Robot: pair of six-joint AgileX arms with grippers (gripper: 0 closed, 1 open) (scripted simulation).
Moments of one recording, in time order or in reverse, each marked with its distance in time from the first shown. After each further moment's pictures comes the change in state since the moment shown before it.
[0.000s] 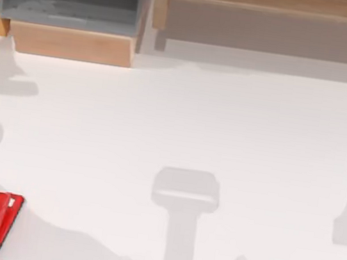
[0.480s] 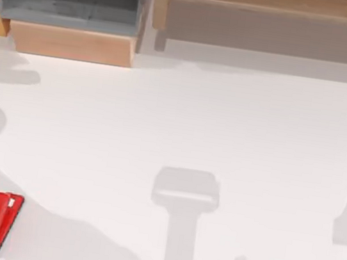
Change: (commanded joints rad) left arm -0.024 0.050 0.106 -0.056 -0.023 -0.001; right arm 0.000 0.000 0.000 0.000 0.000 0.000
